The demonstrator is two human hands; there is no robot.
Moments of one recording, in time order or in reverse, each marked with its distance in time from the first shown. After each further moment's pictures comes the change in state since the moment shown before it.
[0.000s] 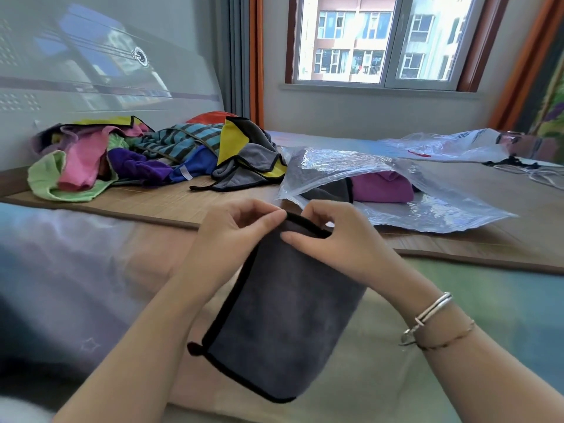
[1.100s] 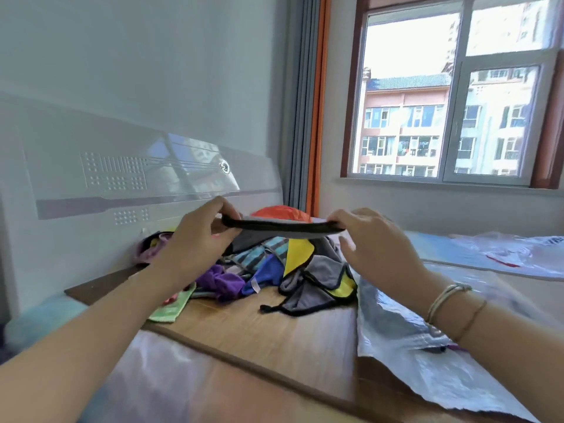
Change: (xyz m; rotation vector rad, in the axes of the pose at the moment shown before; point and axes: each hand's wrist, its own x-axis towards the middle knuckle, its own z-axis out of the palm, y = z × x) left_hand 0.153 0.068 -0.201 0.533 0.261 0.318; right_hand 0.214 -0.073 -0.019 -0.607 0.285 -0.443
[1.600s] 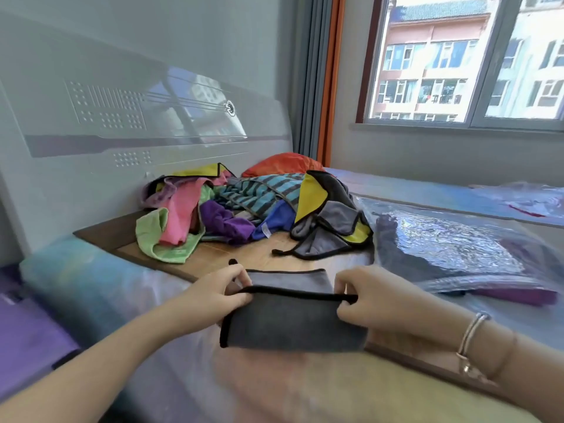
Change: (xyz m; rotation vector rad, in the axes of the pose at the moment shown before) left_hand -0.112 -0.087 0.052 -0.044 -0.594 -0.497; right_hand -0.093 -0.030 0.056 0.282 -0.818 0.148
